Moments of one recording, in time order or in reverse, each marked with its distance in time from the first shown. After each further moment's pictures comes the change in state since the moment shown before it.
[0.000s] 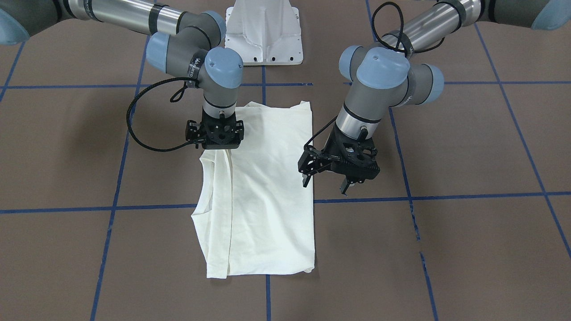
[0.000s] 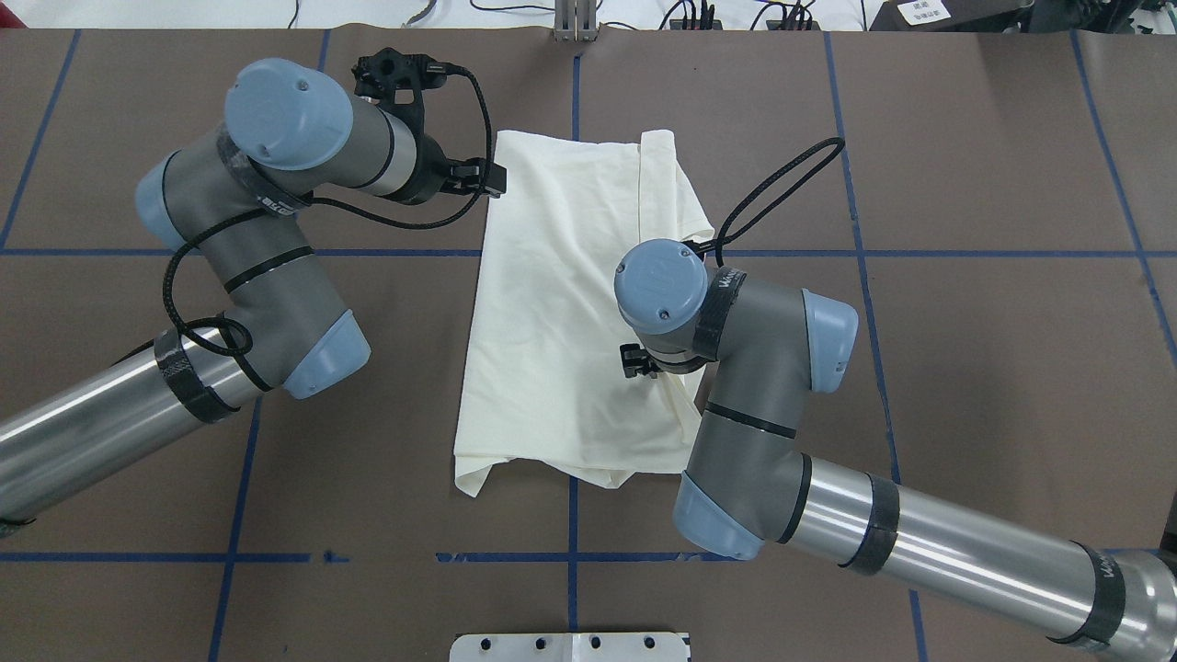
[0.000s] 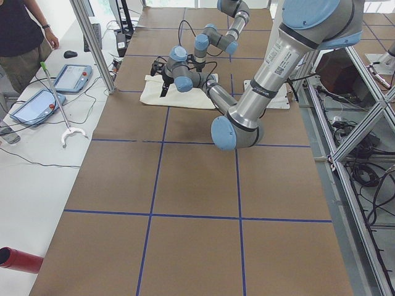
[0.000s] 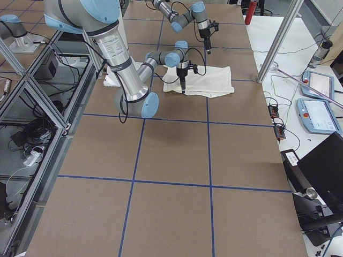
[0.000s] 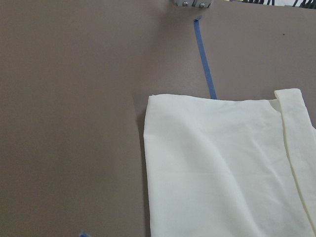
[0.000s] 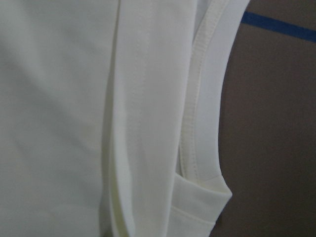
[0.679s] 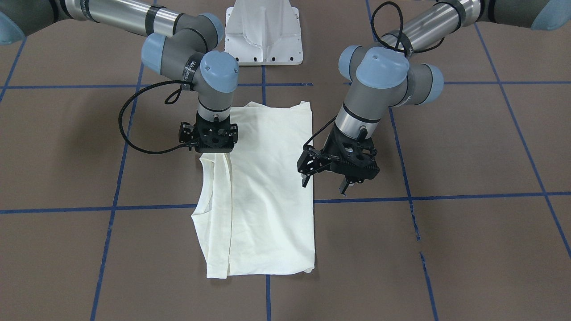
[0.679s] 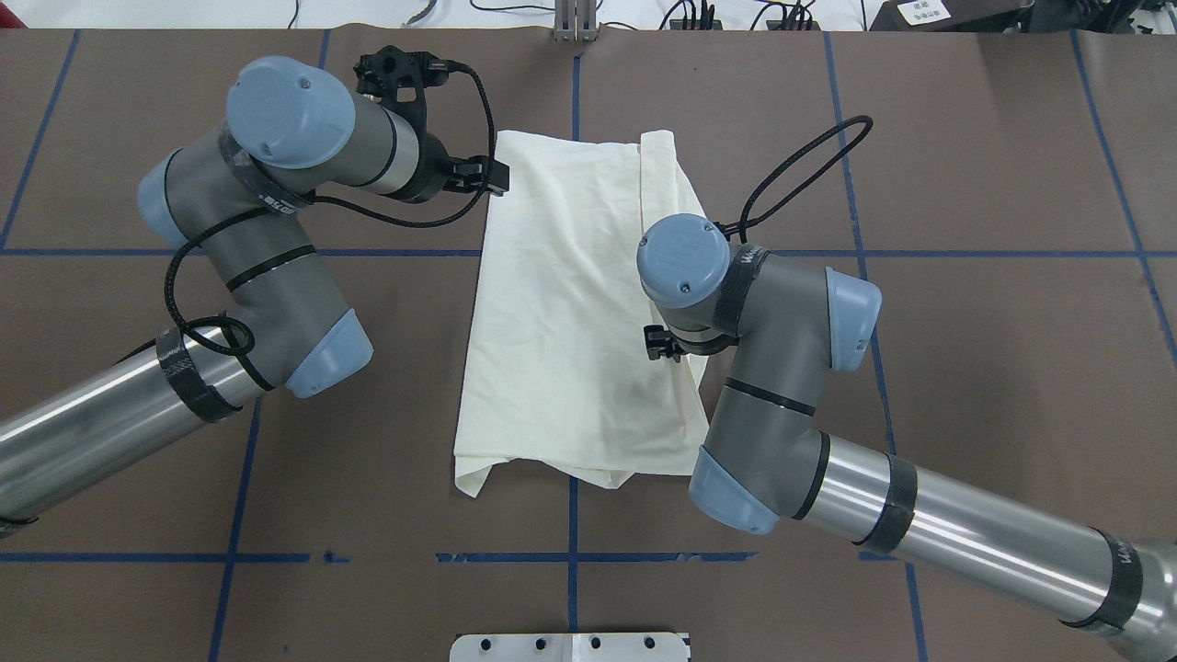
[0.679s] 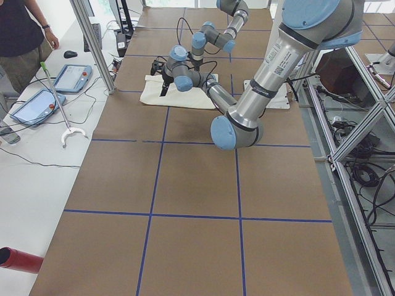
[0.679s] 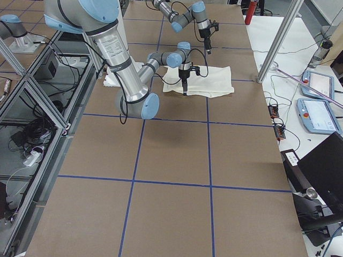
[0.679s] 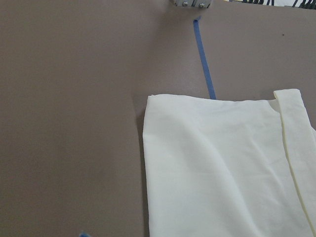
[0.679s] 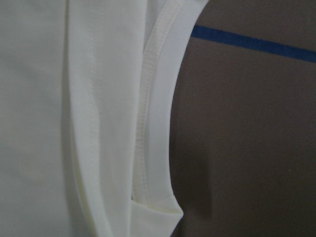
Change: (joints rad) left arm 0.000 -0.006 0.000 0.000 0.000 -0.009; right arm 0.047 -0.023 0.011 -0.037 0.019 -0.006
